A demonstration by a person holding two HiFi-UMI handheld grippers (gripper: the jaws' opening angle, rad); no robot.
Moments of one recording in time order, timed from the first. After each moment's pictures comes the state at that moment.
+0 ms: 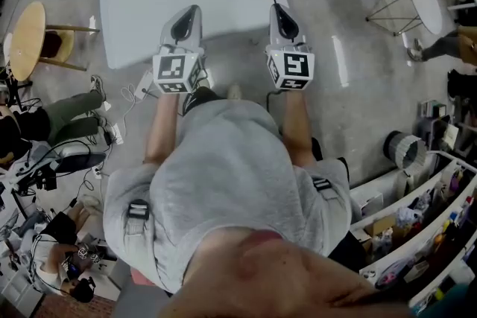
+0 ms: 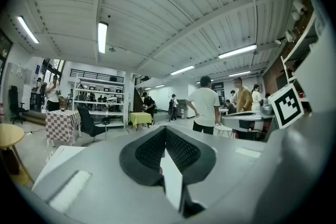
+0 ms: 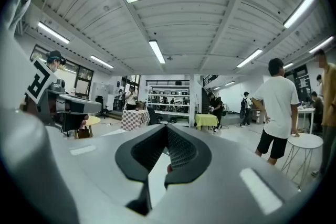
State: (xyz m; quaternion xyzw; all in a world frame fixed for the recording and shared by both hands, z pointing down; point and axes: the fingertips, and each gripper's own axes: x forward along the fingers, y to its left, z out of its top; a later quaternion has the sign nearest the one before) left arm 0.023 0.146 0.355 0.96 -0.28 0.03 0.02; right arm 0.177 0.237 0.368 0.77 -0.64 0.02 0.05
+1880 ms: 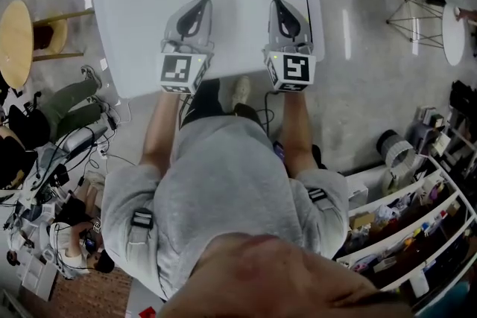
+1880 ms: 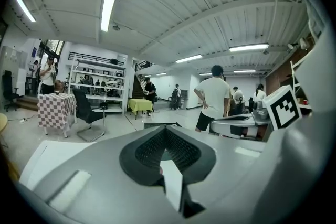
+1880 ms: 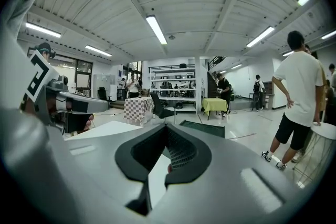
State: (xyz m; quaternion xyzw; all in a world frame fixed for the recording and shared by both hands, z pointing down) left arm 0.081 -0.069 0.410 0.96 -0.26 0.09 0.07; right arm 0.206 0.001 0.430 0.74 -0.66 0.09 0.07
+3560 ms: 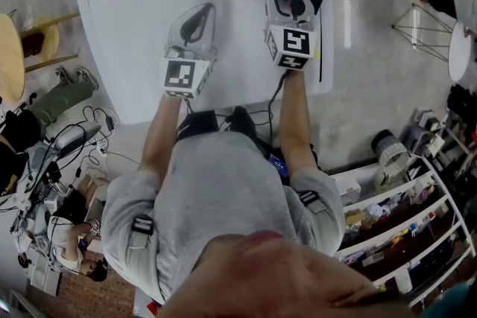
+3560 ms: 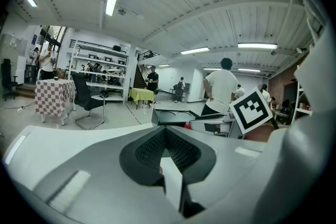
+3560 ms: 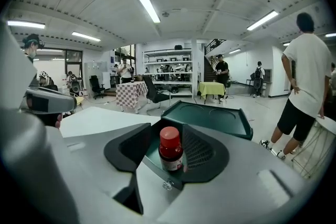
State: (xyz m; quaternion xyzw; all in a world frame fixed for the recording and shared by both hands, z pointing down) left arm 0.119 -0.179 0.512 0.95 -0.26 0.12 0.12; right arm 0.276 -0.158 0.547 0.75 -0.63 0.18 0.12
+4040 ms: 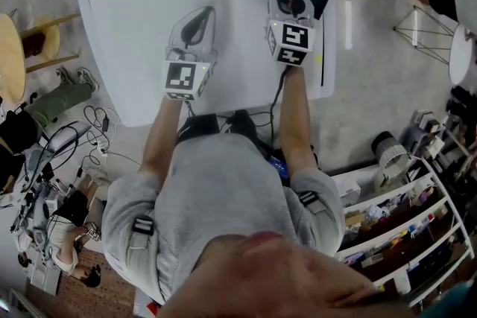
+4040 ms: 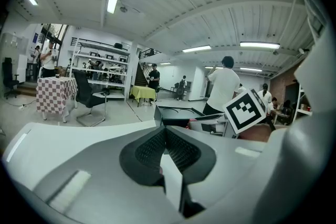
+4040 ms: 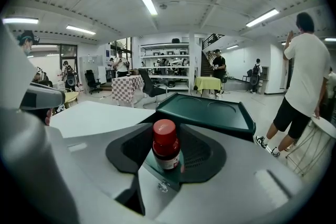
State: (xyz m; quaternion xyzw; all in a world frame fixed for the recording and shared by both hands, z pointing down) left arm 0.115 -0.185 0.521 0.95 -0.26 0.13 0.12; right arm 0.285 -0.169 0.571 0.76 -0.60 0.20 0.15
